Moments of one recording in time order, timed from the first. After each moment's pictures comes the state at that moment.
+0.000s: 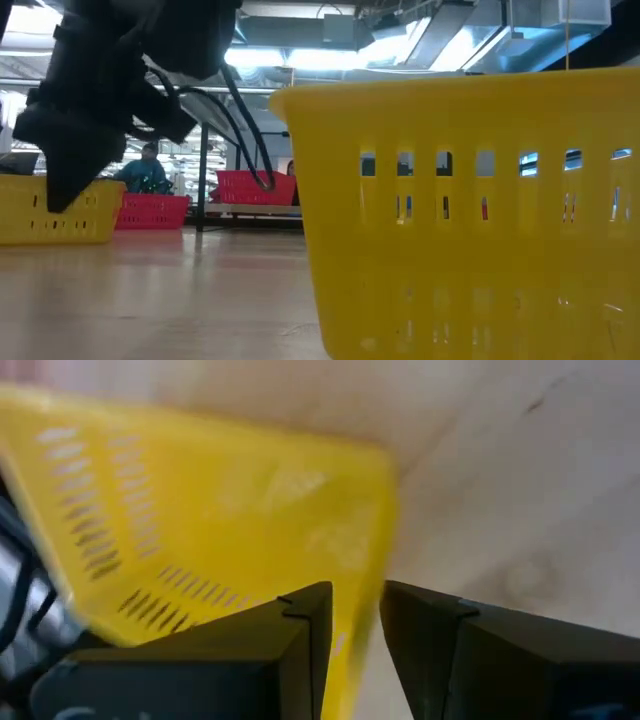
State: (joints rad) left arm -0.40 1.89 1.22 -1.31 -0.11 -1.12; right arm -0.03 1.33 1.76 -1.15 0.14 -0.05
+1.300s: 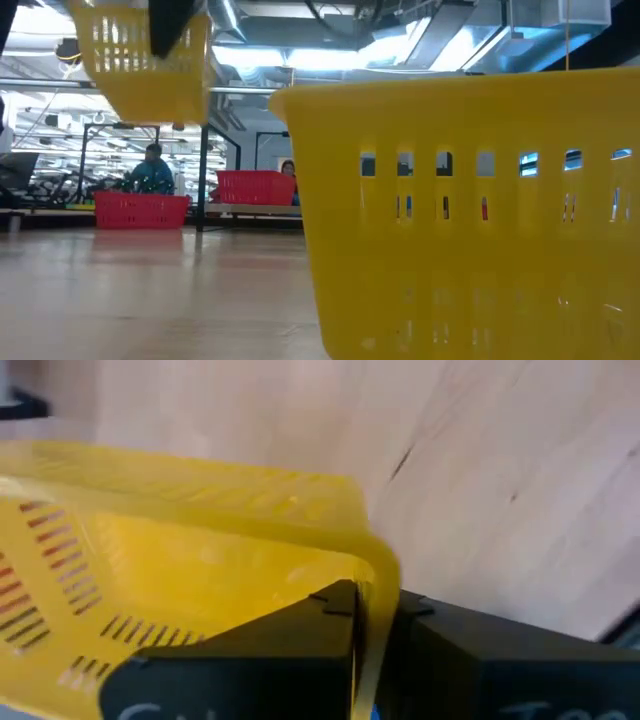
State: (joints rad) left arm -0.31 1.85 1.80 -1.57 -0.07 -0.73; right arm -0.03 1.33 1.76 -1.09 0.14 -0.19
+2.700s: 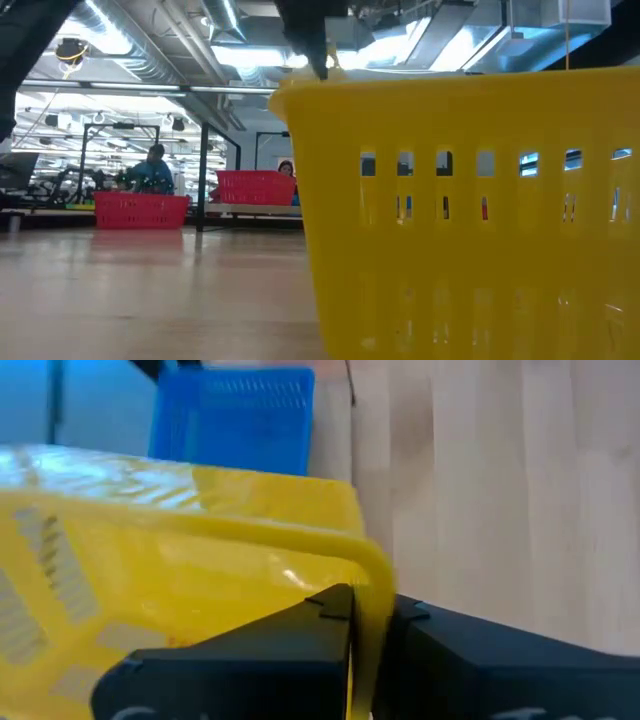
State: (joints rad) left arm 0.32 1.93 2.16 -1.20 -0.05 0.35; right arm -0.17 1.26 1.76 -1.15 0.33 0.00
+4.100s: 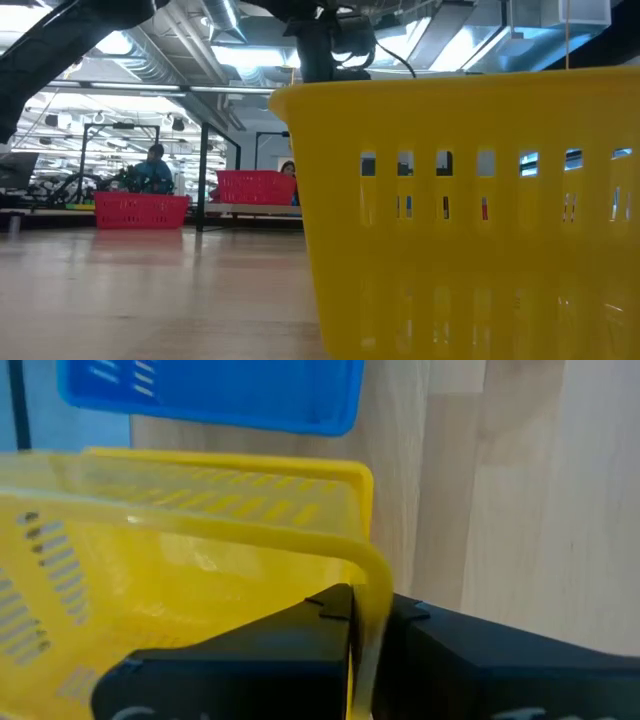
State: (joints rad) left arm 0.37 2.18 2.16 -1.15 -0.14 0.35; right arm -0.17 1.26 1.76 -1.15 0.36 0.00
